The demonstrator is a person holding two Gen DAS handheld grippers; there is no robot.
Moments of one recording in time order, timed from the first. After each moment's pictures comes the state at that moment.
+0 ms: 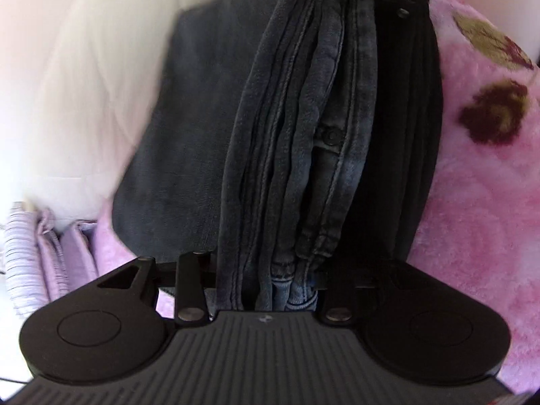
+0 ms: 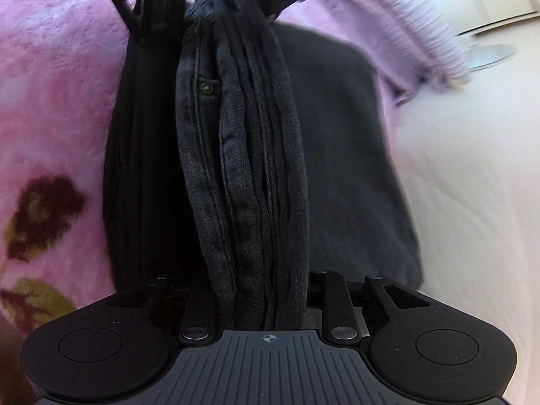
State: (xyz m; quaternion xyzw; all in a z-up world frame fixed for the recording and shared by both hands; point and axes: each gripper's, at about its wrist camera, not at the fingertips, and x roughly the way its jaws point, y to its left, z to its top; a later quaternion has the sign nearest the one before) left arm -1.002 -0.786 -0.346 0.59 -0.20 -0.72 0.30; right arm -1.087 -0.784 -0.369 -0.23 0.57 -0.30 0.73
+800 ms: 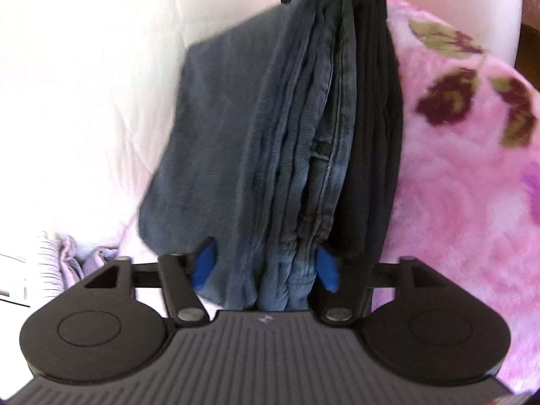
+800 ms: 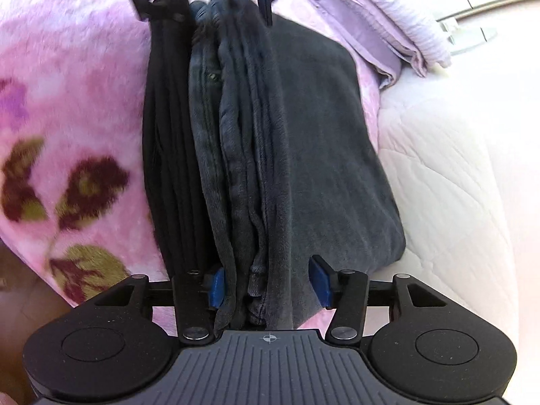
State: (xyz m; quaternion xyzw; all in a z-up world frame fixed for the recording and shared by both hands) left arm -0.955 -0.745 -0.350 0.56 -0.27 -0.73 0.28; right arm -1.107 -0.761 -0.345 -0.21 0.59 -0.31 0.71
